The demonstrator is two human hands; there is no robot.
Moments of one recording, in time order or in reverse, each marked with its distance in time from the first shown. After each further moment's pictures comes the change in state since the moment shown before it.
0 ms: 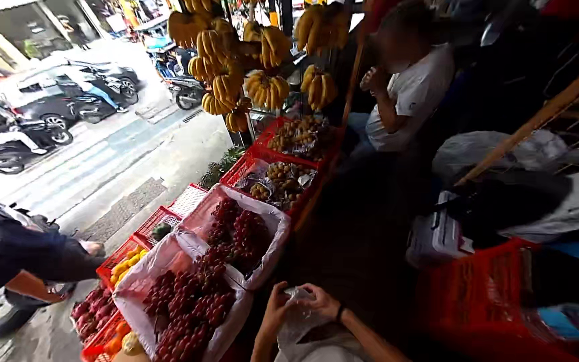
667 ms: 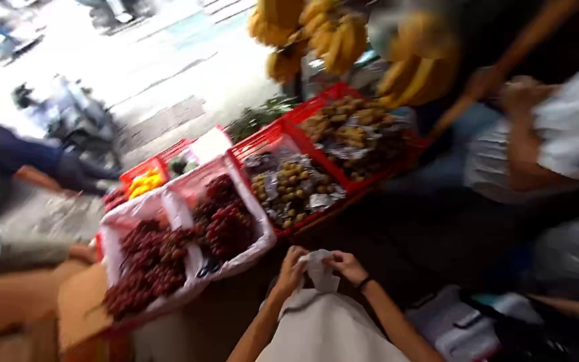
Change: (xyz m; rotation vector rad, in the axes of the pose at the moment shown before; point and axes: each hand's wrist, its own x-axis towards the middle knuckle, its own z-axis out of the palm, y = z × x) left_hand 0.269 0.094 0.147 0.085 0.428 0.103; right_hand 0.179 -0.052 -0.324 -0.071 -0.185 0.121
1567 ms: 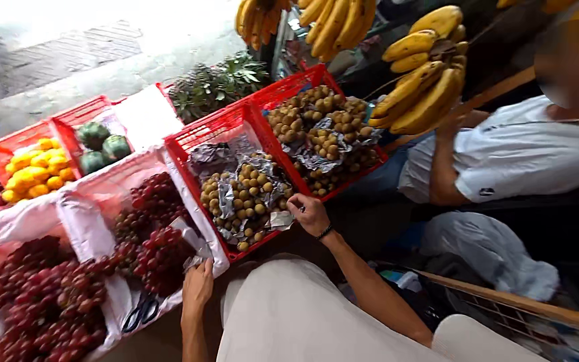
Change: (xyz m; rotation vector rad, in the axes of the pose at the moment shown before) left_hand 0.057 -0.008 -0.097 0.688 0.170 -0.640; right_hand 0.115 -0.159 -0.094 -0.679 0.303 -0.344
